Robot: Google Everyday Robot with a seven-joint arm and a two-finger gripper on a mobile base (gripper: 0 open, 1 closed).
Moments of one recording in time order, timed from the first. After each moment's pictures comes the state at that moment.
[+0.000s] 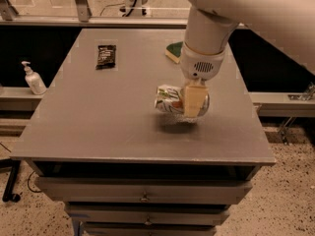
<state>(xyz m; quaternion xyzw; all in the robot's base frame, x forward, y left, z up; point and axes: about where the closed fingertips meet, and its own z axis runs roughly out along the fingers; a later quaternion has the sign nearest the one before) 0.514 -0.087 0.870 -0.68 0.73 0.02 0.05</state>
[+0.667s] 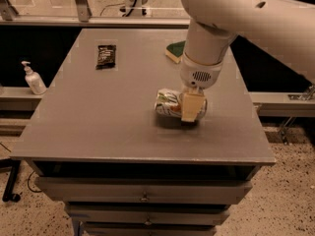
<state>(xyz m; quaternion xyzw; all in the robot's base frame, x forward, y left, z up) 0.511 -0.086 0.849 -0.67 0.74 0.02 0.05</state>
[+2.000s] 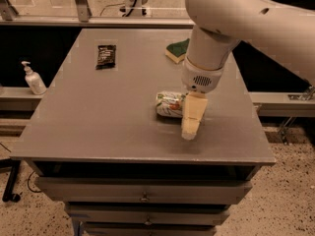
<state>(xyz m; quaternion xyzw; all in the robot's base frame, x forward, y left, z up) 0.509 -0.086 0.840 -0.65 0.76 0.04 0.06</state>
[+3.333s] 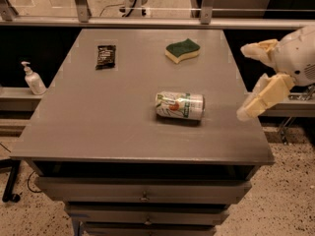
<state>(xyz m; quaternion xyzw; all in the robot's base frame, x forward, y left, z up) 0.487 -0.172 0.943 -0.57 0.72 0.19 0.36</state>
